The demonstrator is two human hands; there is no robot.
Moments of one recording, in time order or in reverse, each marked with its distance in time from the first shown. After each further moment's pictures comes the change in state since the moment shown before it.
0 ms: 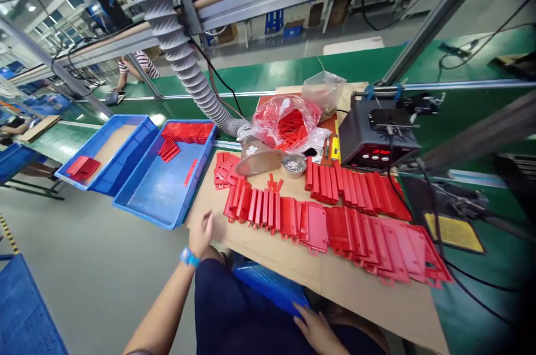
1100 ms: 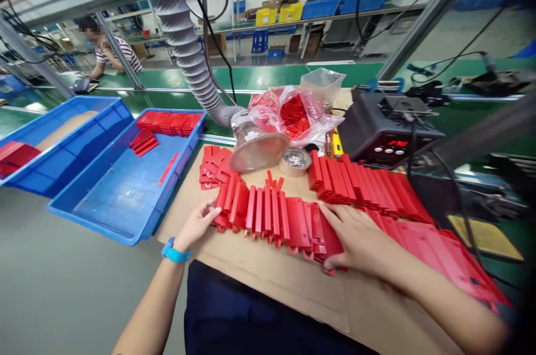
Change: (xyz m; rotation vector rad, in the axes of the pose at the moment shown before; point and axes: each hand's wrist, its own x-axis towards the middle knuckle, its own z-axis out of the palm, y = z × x) left_hand 0.054 -0.018 0.049 -0.410 -0.457 -0.015; right_hand 0.040 -0.091 -0.231 -0.796 0.518 -0.273
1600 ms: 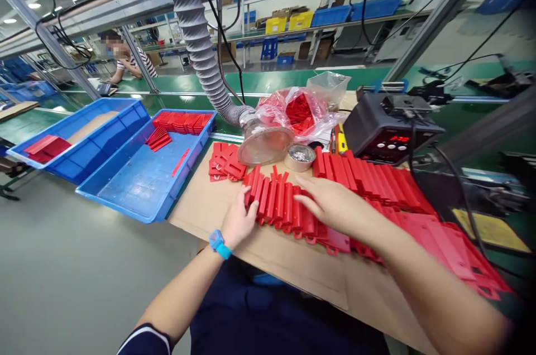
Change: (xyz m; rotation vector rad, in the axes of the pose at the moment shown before) left_hand -0.018 0.015 0.078 0.127 0.189 0.277; right_hand 0.029 -0.049 -0.049 0.031 0.217 -0.201
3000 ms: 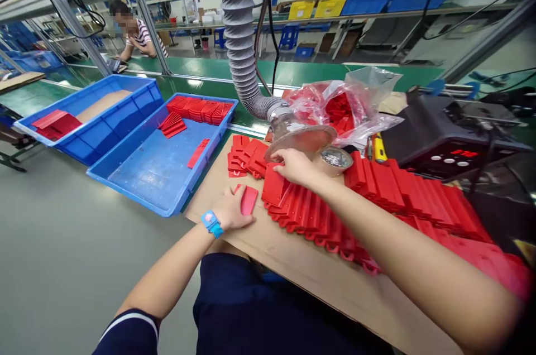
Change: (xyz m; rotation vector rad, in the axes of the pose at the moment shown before) left_hand 0.024 -0.012 -0.080 0.736 -0.244 -0.174; right_hand 0.149 -0.064 0.012 0.231 -0.110 0.215
